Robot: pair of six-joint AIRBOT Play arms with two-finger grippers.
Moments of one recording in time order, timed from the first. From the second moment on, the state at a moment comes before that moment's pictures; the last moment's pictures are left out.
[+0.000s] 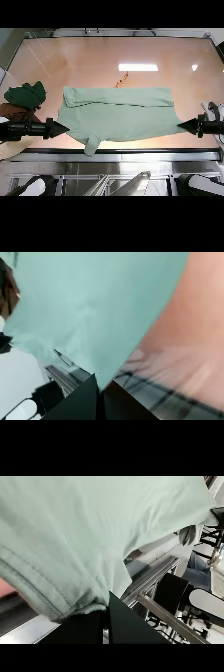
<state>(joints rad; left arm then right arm) 0.42 -1.17 0.58 0.62 -1.46 -1.00 -0.75 -1.35 0.66 -0.61 1.53 0.87</state>
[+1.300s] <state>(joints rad) 0.32 -2.16 1.87 0.50 -1.60 -1.20 -0.39 -1.80 1.14 -0.44 1.14 0.74</state>
